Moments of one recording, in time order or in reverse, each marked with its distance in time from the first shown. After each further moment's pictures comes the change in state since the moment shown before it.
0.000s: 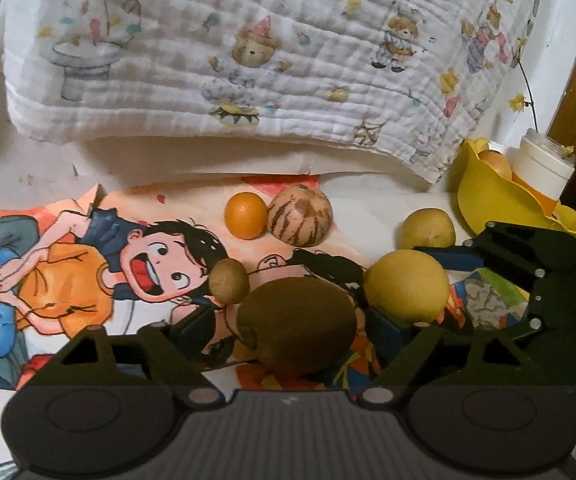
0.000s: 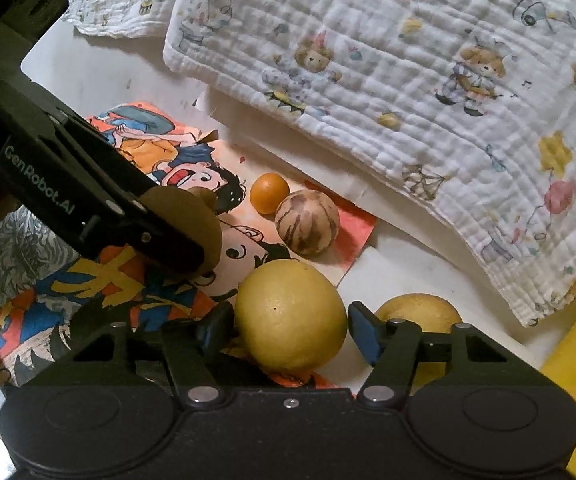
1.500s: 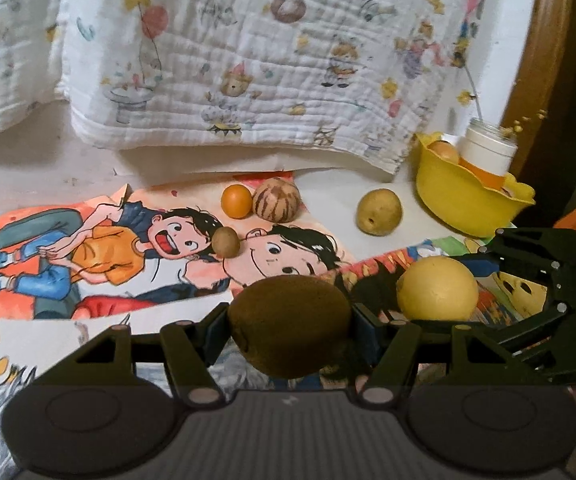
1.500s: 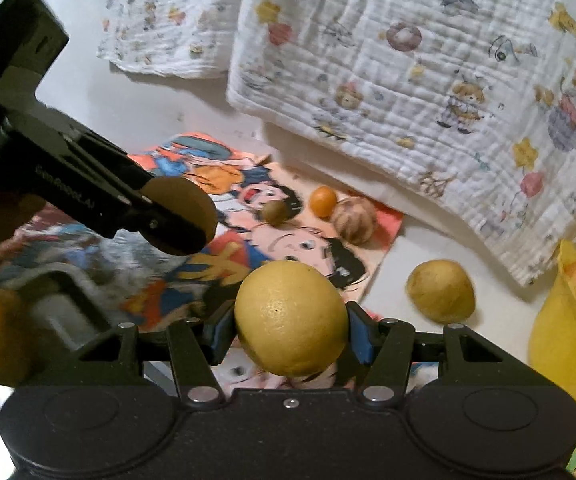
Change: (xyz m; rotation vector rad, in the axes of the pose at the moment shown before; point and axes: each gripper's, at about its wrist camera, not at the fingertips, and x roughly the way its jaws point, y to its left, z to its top) left arm -0.090 -0.019 -0.040 0.068 -0.046 0.003; right arm -0.097 0.032 -0.016 0.094 -0.040 0.103
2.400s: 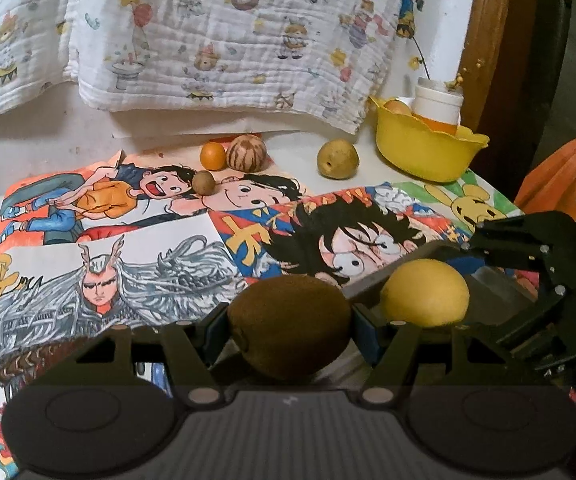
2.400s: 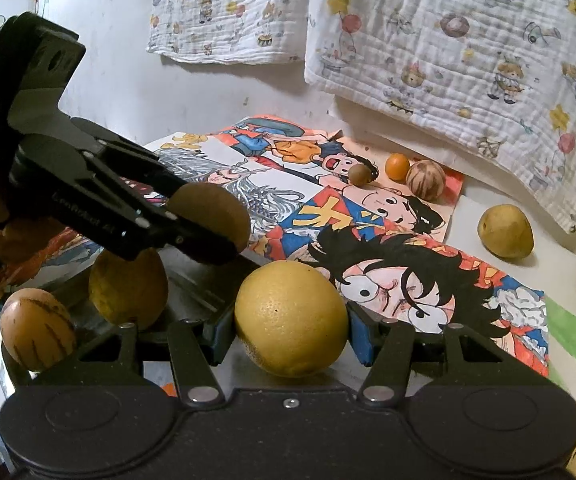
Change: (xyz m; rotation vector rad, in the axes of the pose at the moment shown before) left arm -0.048 -0.023 -0.065 0.073 0.013 -0.022; right arm -0.041 0.062 -0.038 0.027 0.028 0.107
